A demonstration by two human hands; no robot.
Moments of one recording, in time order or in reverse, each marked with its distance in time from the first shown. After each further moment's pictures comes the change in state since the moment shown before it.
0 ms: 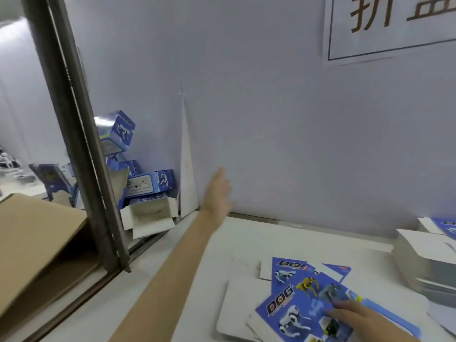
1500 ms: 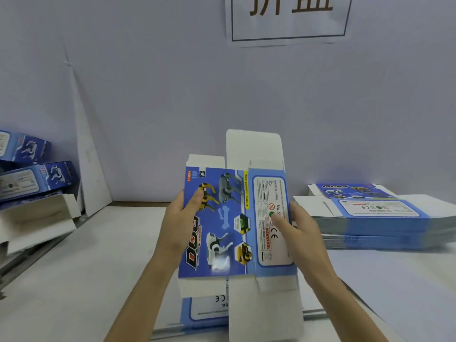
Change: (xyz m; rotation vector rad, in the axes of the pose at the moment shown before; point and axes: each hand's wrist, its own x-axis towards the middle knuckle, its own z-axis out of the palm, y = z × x) left_hand -0.068 -0.082 0.054 0.392 -0.226 0.239; right_hand -0.038 -0.034 -0.029 0.959 1.001 -0.086
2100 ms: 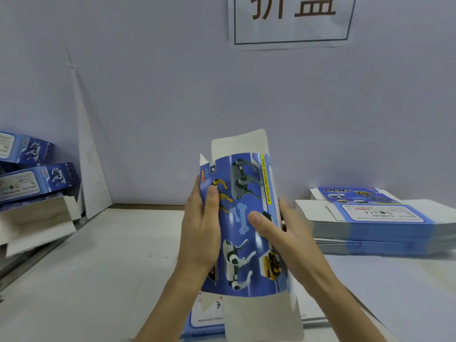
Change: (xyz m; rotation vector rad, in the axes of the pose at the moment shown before) left_hand -0.022 0.013 0.032 0.046 0.040 0.197; right_hand -0.022 -0.034 0.008 0.139 -0.301 -0.076
